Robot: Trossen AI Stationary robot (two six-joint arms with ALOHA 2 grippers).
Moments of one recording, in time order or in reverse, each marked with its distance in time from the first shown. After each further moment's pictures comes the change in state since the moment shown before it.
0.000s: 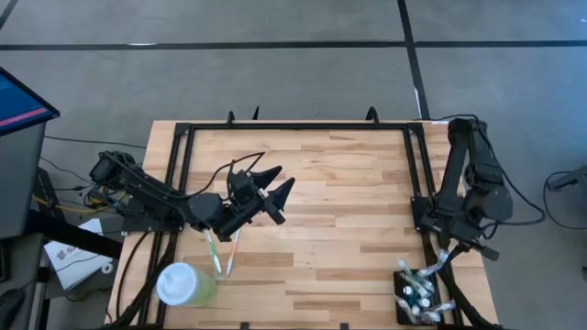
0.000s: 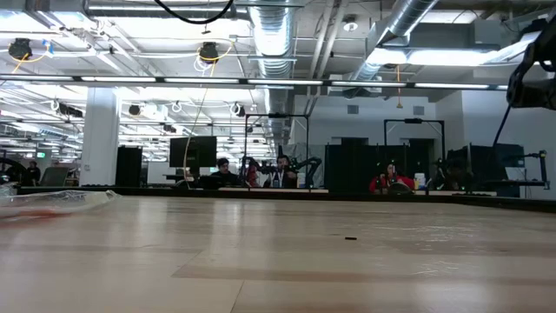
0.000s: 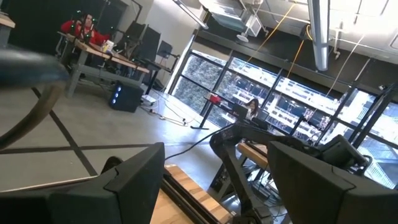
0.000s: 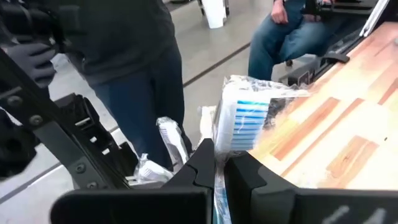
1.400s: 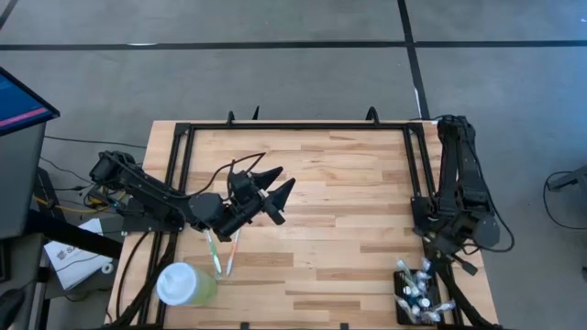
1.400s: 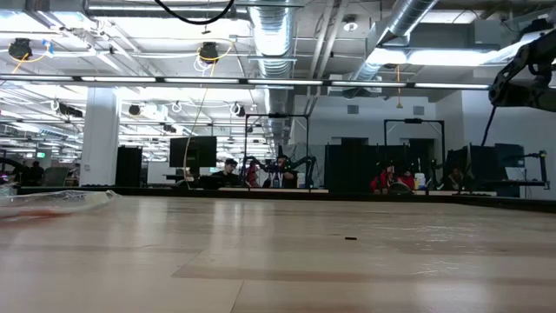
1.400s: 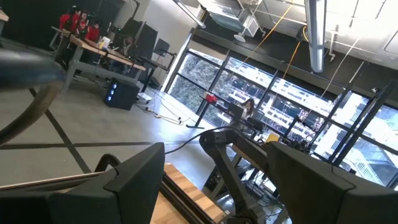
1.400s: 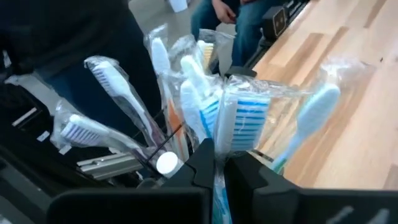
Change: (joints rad) left arm 0.000 0.000 0.000 -0.005 0.015 -0.030; right arm 0.161 0.017 -0.293 0.149 0.243 0.285
